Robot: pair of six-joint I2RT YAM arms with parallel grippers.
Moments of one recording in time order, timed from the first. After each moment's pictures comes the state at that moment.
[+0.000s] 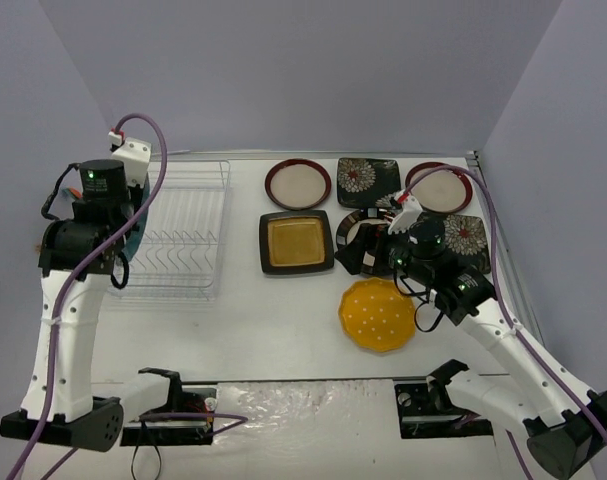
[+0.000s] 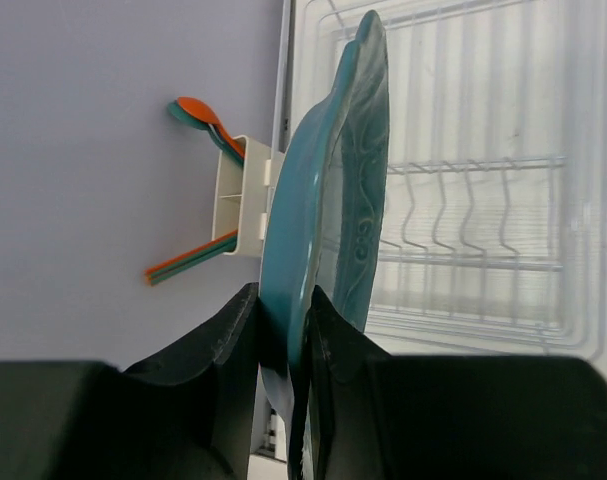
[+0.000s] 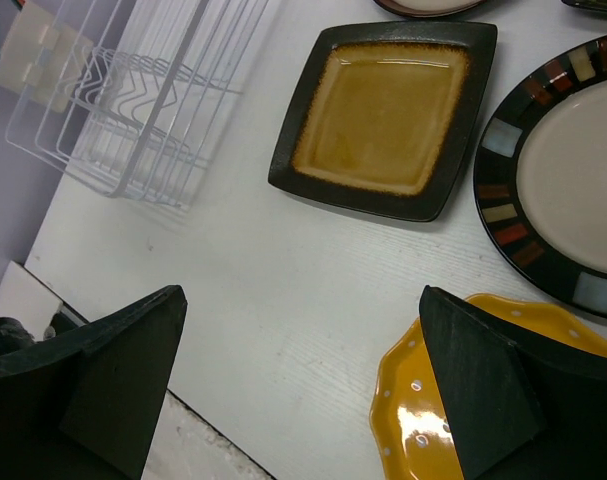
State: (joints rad) left arm -0.15 1.12 1.62 -1.04 -0.41 0.27; right arm 0.53 0.91 0.85 -0.34 -0.16 0.49
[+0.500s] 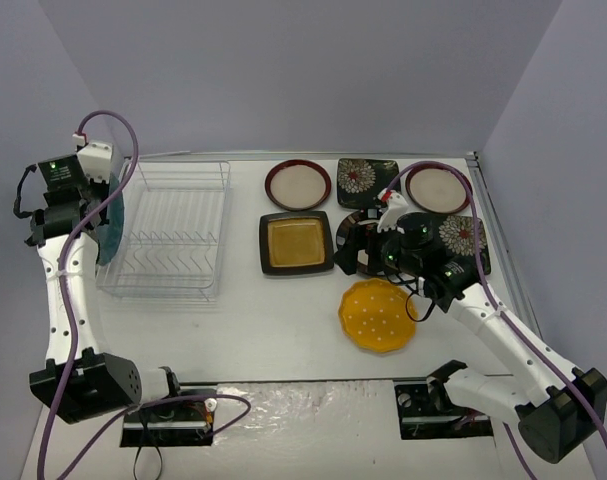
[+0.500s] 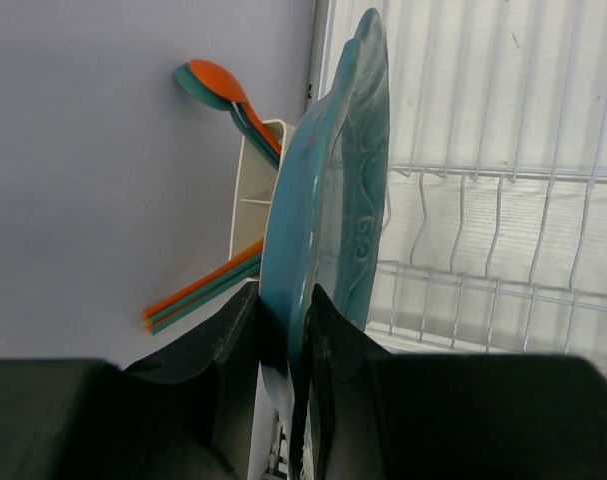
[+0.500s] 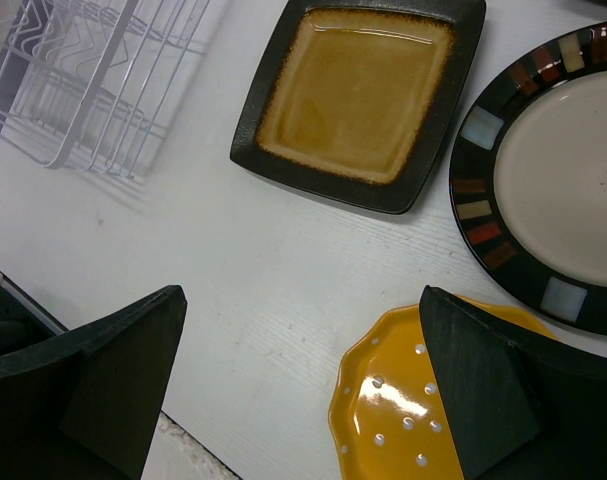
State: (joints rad) left arm 0.29 1.29 1.49 -0.80 -0.09 0.42; right arm 0.51 1.03 0.87 -0.35 -0.19 0.37
